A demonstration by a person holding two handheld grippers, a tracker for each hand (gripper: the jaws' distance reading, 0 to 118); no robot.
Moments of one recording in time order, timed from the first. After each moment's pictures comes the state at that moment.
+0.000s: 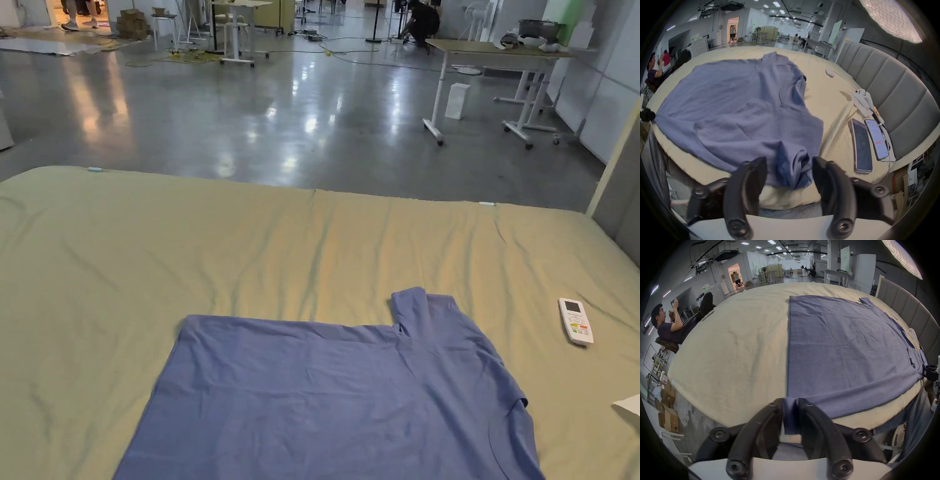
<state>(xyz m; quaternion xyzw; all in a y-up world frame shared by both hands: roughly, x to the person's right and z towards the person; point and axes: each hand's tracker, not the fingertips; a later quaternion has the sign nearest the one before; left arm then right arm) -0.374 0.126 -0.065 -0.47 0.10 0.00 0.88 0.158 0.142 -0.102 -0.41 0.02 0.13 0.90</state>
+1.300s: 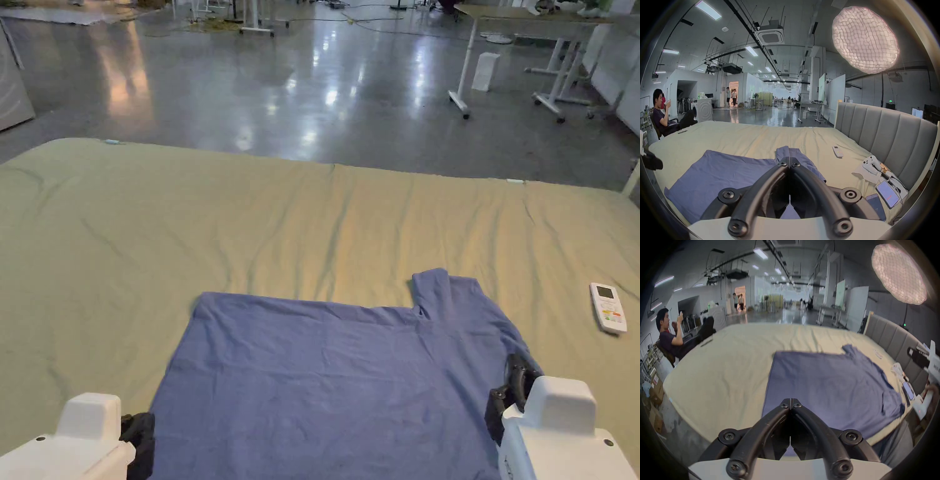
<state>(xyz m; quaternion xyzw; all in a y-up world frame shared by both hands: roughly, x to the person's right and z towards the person) -0.358 0.186 -0.087 -0.34 0.07 0.04 0.94 0.059 0.229 -0.171 -0.09 0.04 0.07 0.99</state>
